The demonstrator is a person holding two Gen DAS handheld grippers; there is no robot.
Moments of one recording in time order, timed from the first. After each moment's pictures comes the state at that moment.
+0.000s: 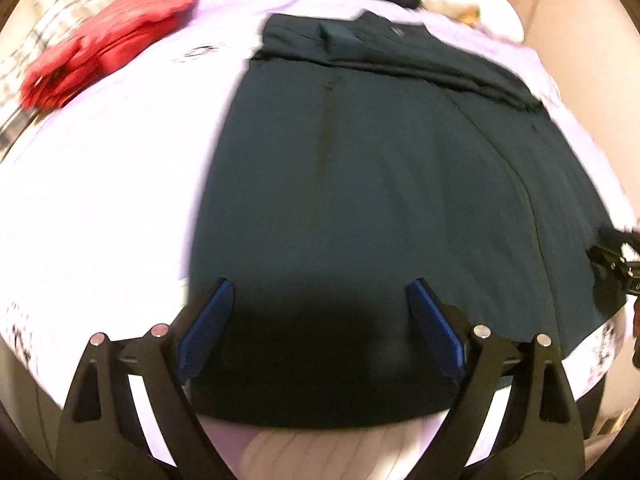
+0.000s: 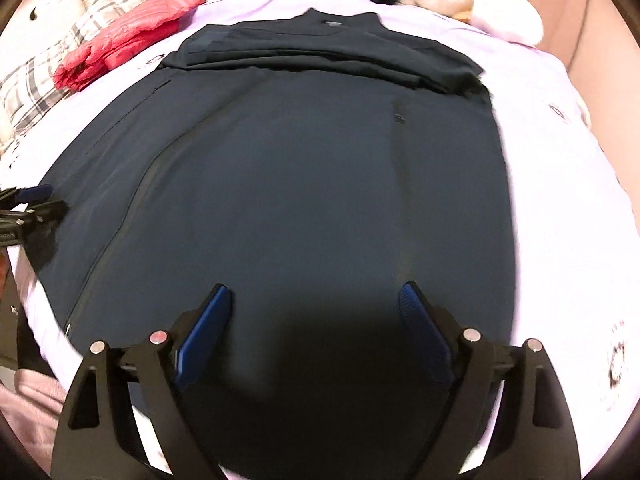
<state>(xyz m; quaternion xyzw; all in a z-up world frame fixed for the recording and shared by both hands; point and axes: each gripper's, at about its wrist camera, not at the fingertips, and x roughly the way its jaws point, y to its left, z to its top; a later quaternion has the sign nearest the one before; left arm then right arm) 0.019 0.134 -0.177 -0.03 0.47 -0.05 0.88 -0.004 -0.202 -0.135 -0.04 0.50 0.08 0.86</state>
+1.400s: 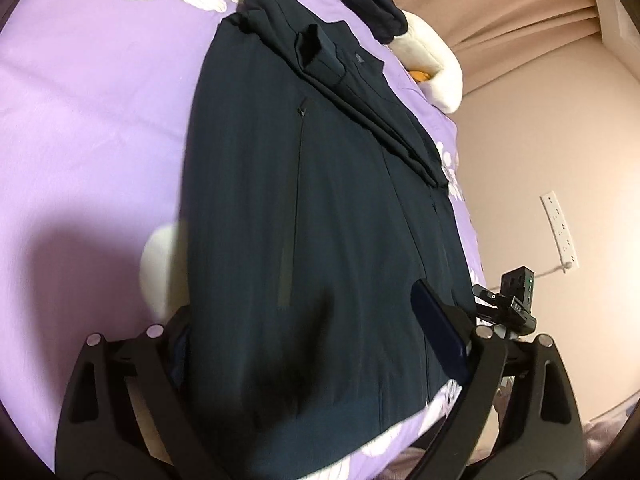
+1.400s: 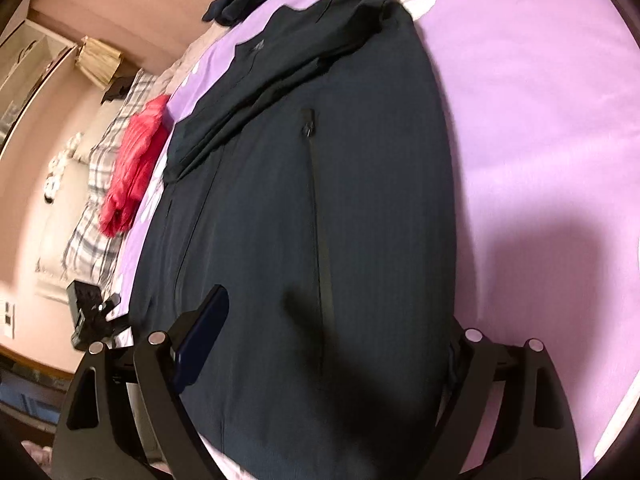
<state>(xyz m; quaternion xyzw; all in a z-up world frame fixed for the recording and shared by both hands) 0.073 0.199 -0.196 -0.30 0.49 -0.25 0.78 0.037 -0.308 -0.149 0.28 0.54 0.15 0.78</state>
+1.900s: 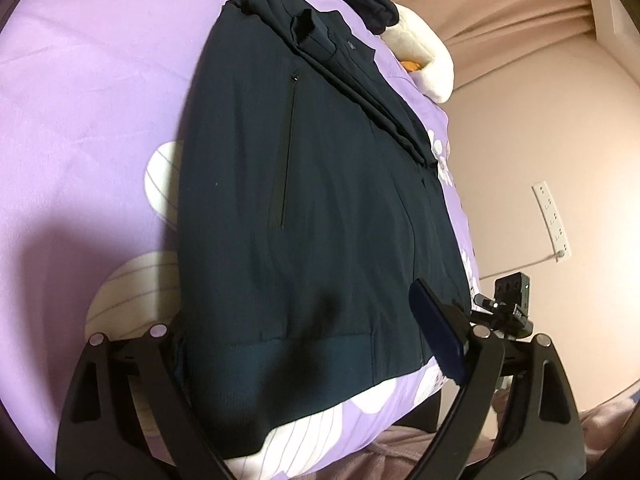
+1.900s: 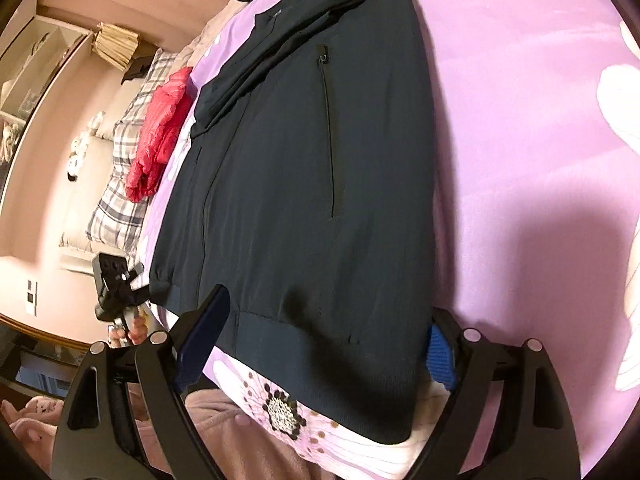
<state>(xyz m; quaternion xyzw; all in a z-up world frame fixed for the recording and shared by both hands) 0.037 0.198 -0.200 -0.31 0.49 -0.26 0.77 -0.018 -0.310 -0.148 0.32 0.54 0.18 0.75</state>
